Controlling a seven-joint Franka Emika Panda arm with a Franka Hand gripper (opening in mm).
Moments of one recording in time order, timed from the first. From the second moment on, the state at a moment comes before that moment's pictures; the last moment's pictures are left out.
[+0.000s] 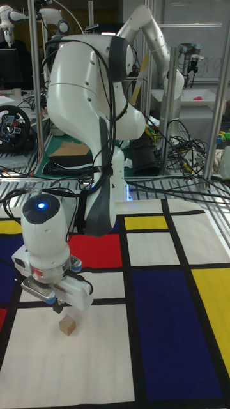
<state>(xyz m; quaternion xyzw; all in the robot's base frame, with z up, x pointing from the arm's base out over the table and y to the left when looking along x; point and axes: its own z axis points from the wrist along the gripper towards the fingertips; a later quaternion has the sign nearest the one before) 0.577 -0.131 0.080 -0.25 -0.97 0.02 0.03</state>
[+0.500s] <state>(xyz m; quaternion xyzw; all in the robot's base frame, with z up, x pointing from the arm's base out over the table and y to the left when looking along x) 0.586 -0.130 0.080 -0.25 -0.97 0.02 0.03</state>
